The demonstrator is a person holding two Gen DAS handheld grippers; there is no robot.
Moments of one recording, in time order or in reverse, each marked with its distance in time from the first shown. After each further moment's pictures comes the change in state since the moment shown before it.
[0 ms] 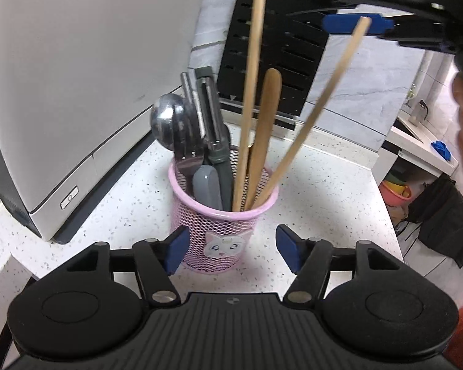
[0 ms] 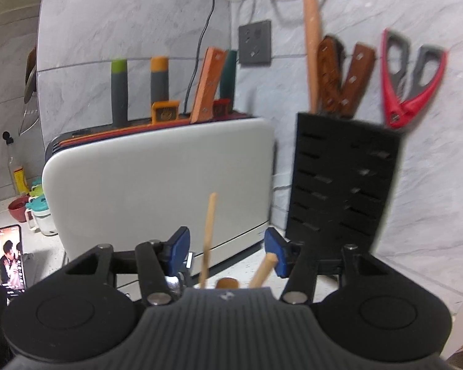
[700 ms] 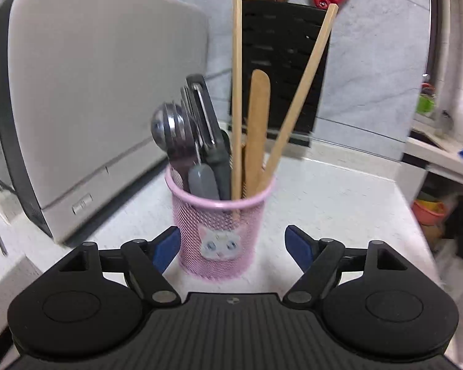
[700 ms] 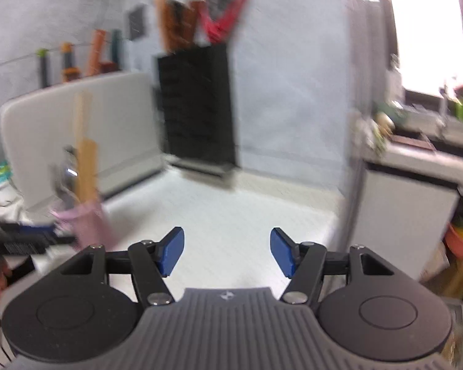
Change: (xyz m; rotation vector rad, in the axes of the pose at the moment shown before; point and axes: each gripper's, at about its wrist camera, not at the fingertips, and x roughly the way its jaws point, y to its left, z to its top) left arm 0.009 -0.036 -0.032 0.054 -0.183 0.188; right arm -0.121 -0.129 -0.166 0.199 0.064 -0.202
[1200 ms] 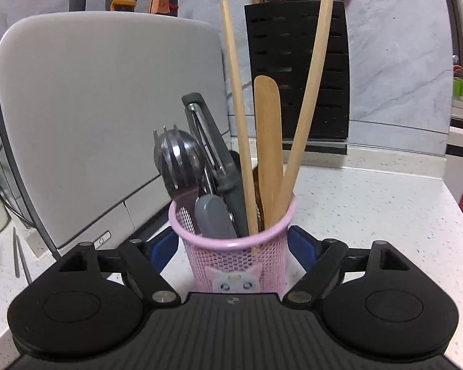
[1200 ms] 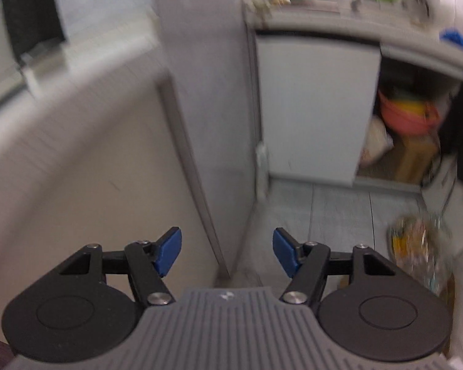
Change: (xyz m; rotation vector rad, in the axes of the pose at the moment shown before) left arm 0.030 -0.032 0.012 0.082 -0.053 0.196; right arm 0.071 -0.180 -0.176 0.211 0.300 -0.233
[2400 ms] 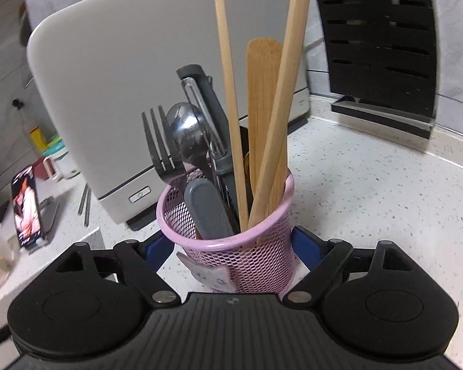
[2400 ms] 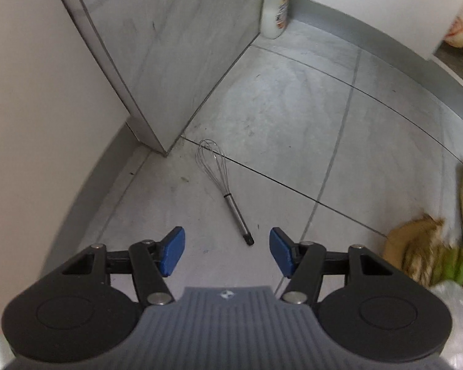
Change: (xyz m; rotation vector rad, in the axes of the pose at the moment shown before) left arm 0.051 -0.080 0.031 -0.158 0.253 0.486; right arm 0.449 -0.103 -0.181 -0.229 0.443 0.021
